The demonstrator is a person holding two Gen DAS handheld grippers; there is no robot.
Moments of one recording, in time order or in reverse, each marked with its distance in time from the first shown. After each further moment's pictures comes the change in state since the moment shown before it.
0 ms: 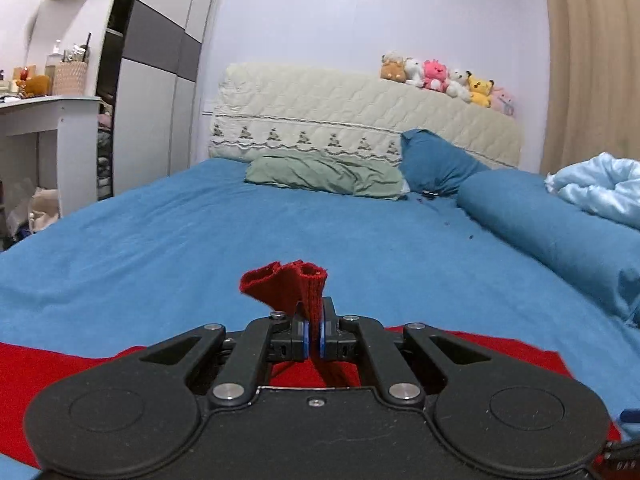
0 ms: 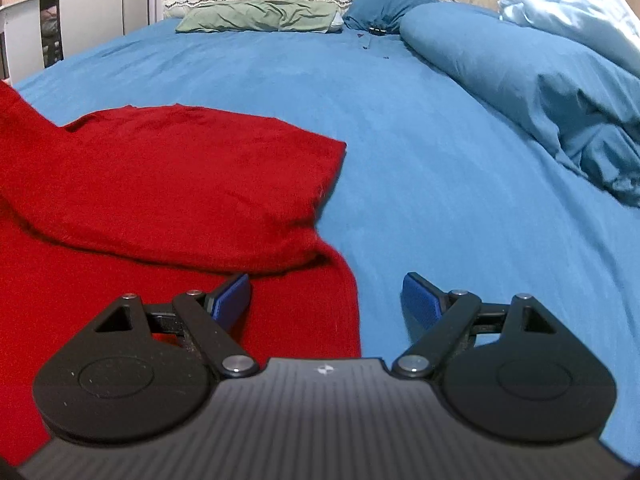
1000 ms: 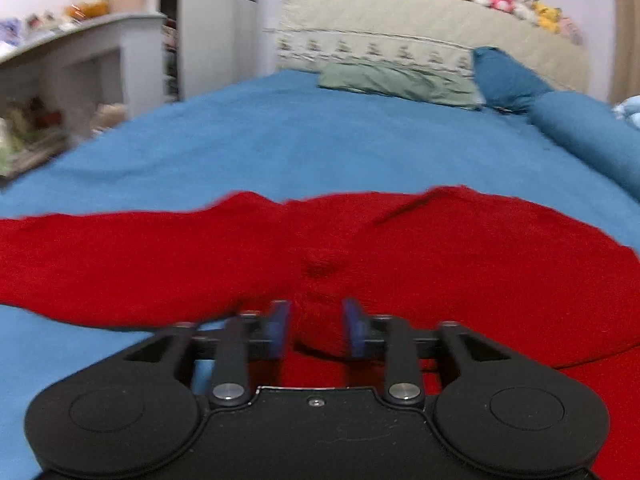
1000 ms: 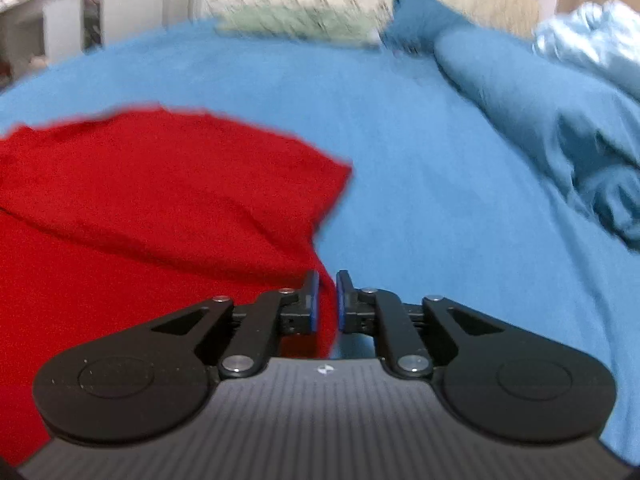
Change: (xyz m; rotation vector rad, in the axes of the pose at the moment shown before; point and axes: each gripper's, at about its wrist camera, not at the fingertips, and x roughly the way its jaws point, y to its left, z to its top) left arm -0.020 0.041 -0.072 -0.007 0.244 0.237; right arm -0.025 -0.016 0.006 -0.106 -0.070 0.113
